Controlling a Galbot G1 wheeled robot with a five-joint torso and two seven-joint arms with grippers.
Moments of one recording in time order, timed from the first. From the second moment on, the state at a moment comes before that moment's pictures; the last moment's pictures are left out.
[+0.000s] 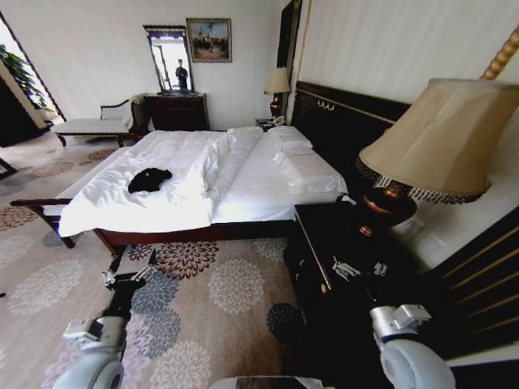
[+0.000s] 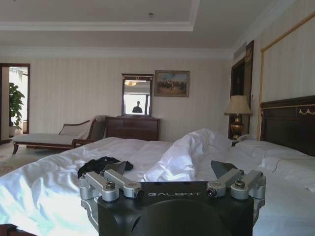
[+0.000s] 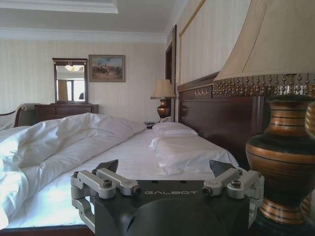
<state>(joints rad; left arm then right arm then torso) 1.83 -1.27 -0.82 -2.30 -0.46 -0.06 -0.11 -1.76 1.34 0.79 2.31 0.34 -0.07 -0.01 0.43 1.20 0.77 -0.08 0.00</state>
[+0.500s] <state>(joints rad) 1.85 -1.28 -0.82 -2.30 -0.45 -0.08 -0.12 -1.78 1.35 0.79 2.33 0.31 -0.07 -0.02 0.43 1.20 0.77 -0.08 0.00</state>
